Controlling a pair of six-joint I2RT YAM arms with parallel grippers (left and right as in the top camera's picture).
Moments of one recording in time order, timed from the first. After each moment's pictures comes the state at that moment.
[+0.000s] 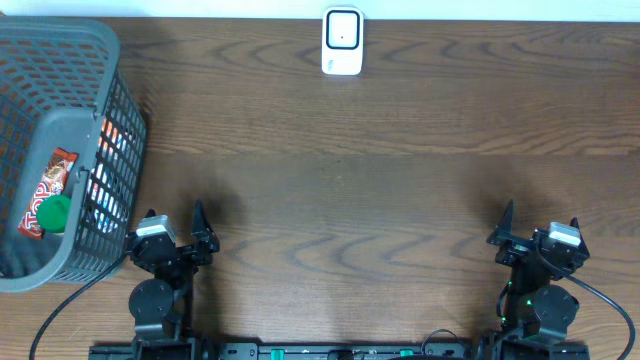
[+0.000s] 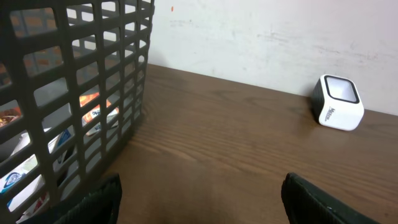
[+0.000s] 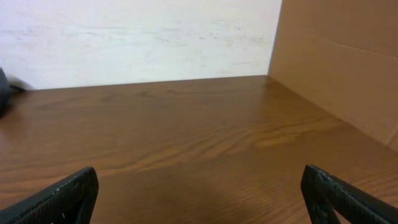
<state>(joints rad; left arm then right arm) 0.04 0.01 0.04 -0.16 -0.07 -0.18 -0.22 0.01 0.01 -0.06 0.11 -0.04</state>
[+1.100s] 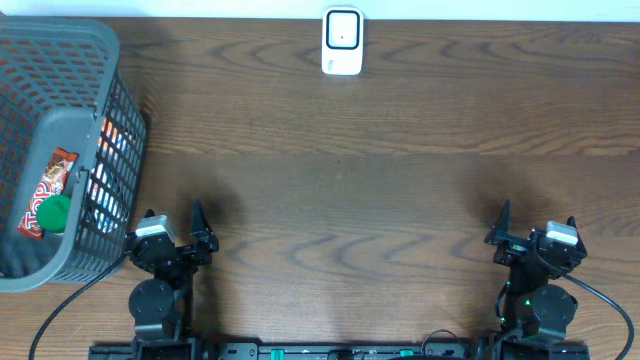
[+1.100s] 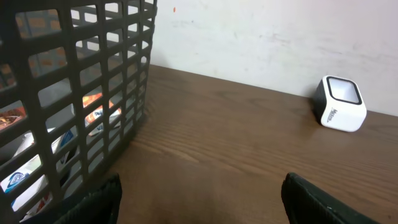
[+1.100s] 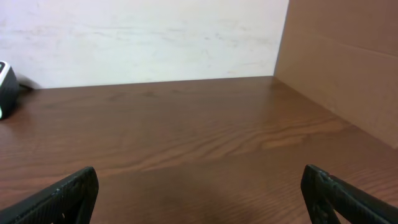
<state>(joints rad) 0.04 0.01 0.04 -0.15 -0.07 -0.18 -0.20 0.01 0.01 -0.06 0.11 -0.04</state>
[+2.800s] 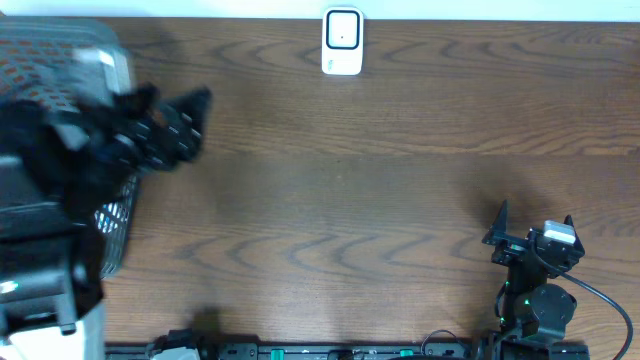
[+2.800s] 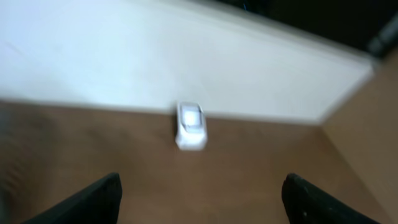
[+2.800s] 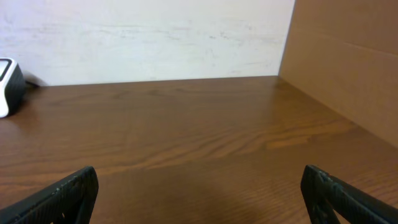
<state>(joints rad) 0.16 1.06 1.54 -0.80 0.54 -0.23 -0.19 0.02 0.01 -0.06 0.11 -0.04</state>
